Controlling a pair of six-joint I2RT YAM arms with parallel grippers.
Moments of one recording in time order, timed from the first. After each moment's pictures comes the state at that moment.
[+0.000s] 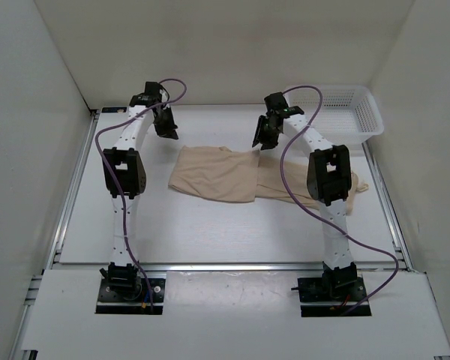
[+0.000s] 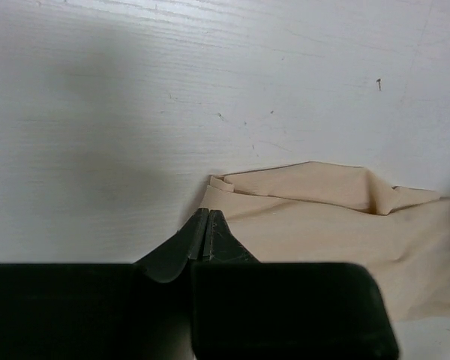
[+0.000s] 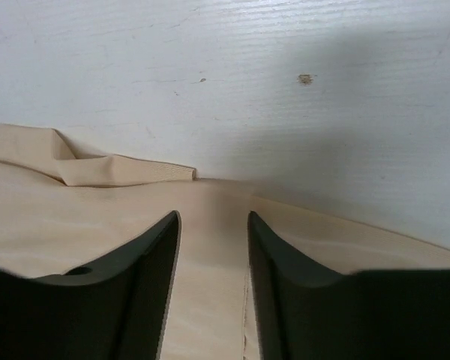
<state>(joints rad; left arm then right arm) -0.10 2.50 2.41 -0.99 0.21 -0.35 0.34 2.34 2.07 -0.77 -0.13 0.53</state>
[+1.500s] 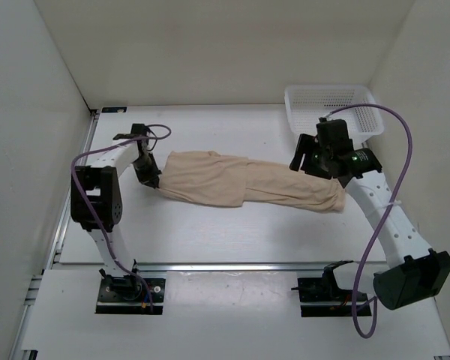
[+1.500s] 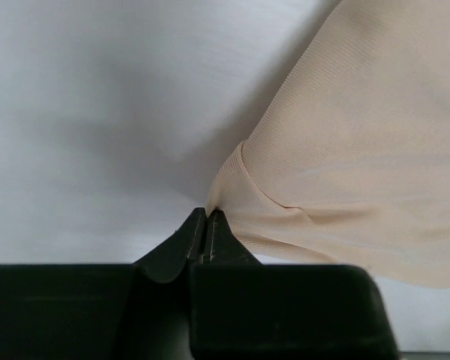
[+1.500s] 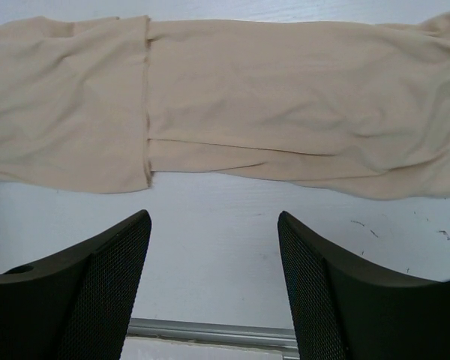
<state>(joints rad) -0.09 1.91 1.38 -0.84 0.05 -0.42 0.34 1.24 1.29 -0.87 0.07 0.47</state>
